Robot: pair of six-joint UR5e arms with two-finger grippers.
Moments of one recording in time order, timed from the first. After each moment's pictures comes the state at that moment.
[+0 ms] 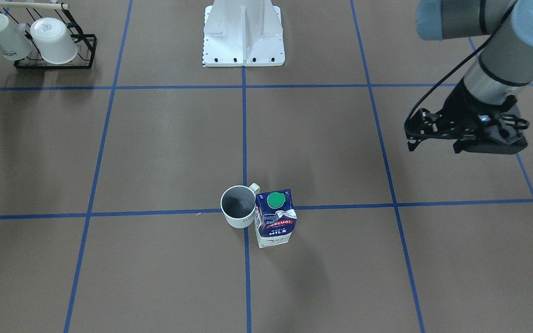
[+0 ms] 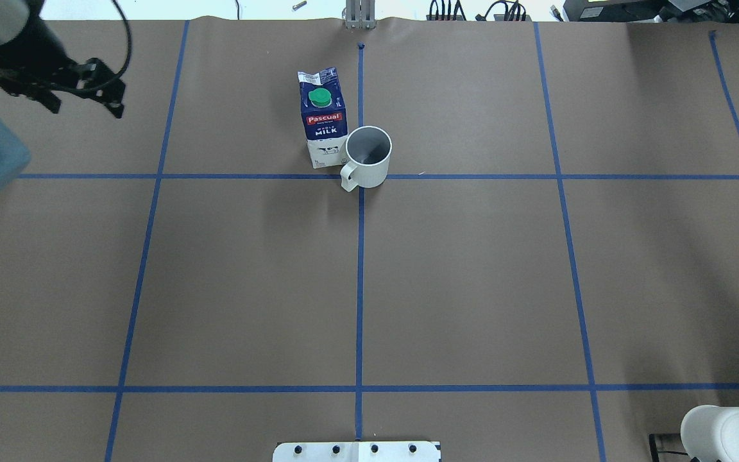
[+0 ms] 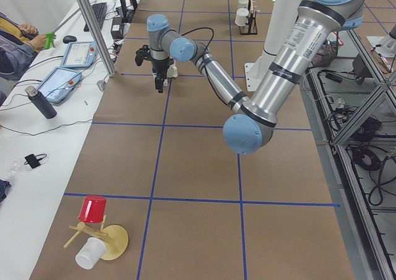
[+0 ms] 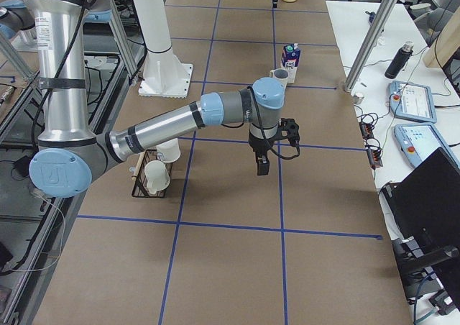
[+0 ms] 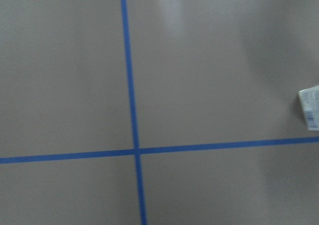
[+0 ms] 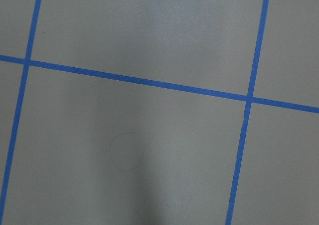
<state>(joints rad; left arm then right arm) -1.11 -1.98 -1.92 -1.33 -2.20 -0.56 1.46 -1.56 1.96 -1.83 2.33 0.02</state>
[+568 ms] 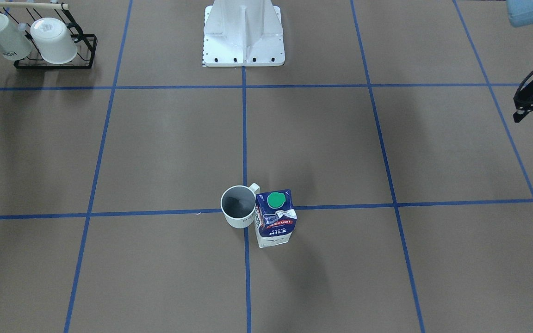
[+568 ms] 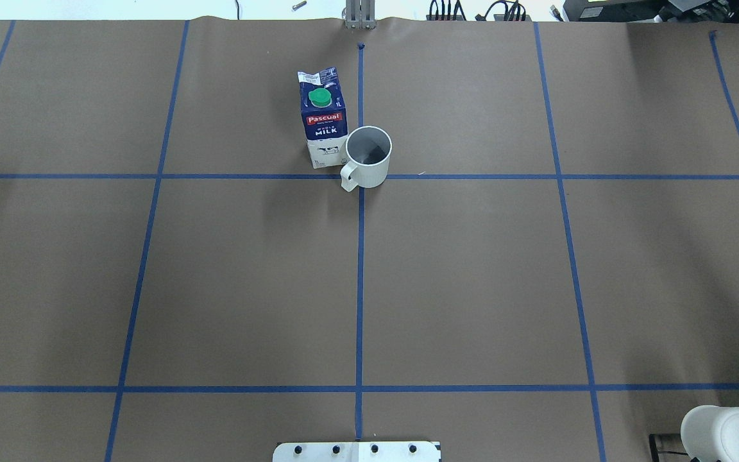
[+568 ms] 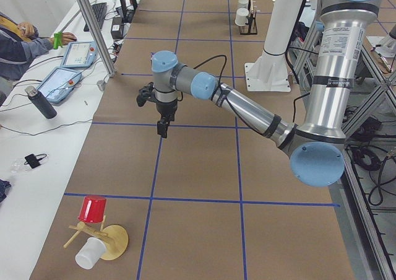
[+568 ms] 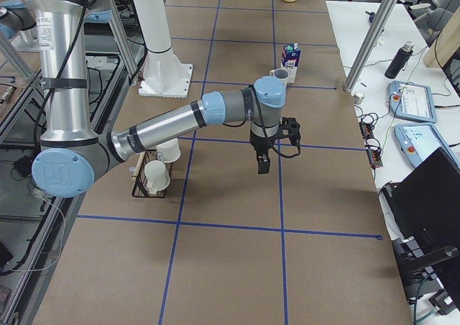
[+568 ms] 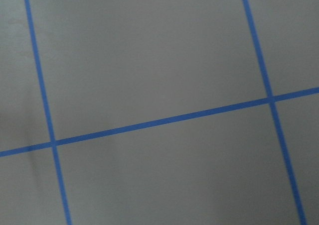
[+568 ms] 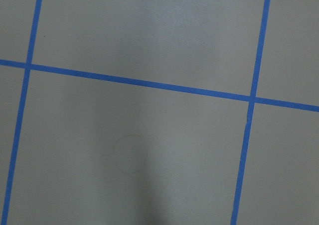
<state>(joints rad) -1.33 -1.64 -1.98 -1.39 -2.24 -0.17 1.44 -1.55 1.96 -1.83 2.33 0.06</state>
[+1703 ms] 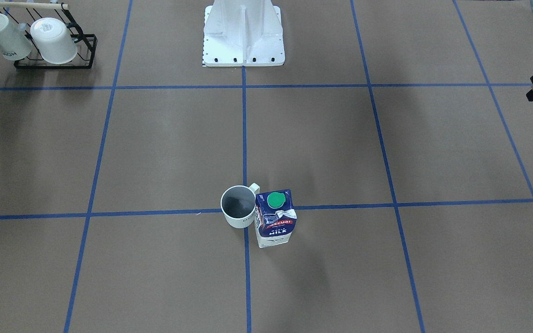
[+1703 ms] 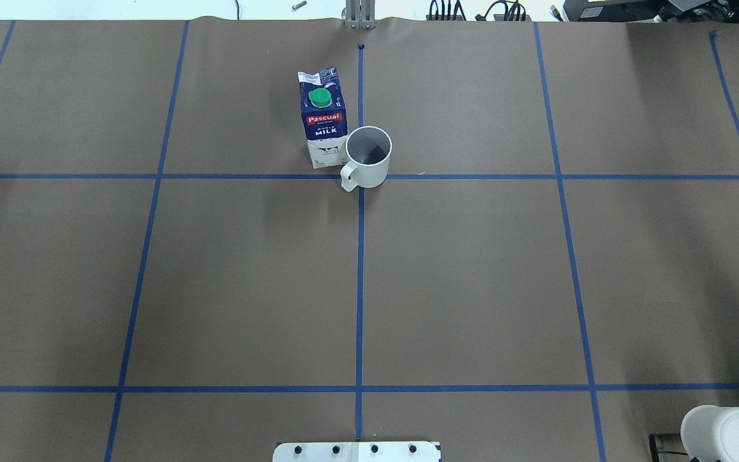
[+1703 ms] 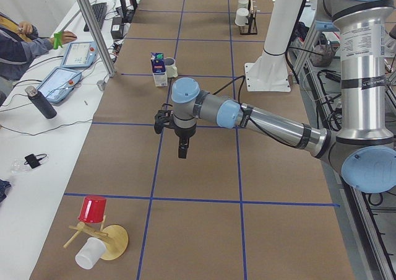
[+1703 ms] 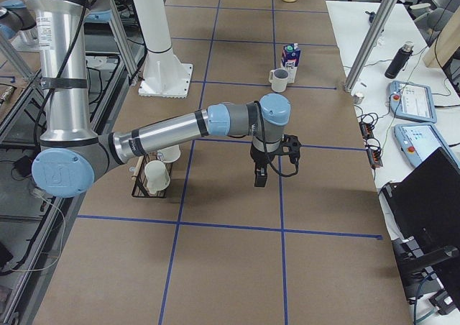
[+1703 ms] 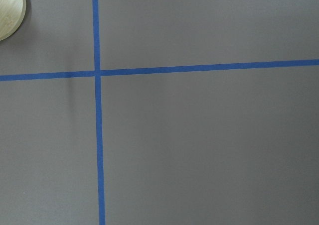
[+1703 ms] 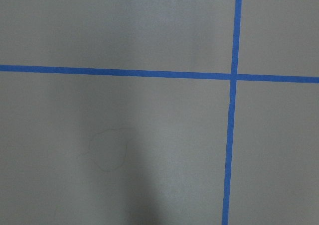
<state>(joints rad) -1.38 -1.45 -2.00 -1.56 -2.33 -0.28 1.44 -1.56 1.88 -1.83 2.33 0.11</state>
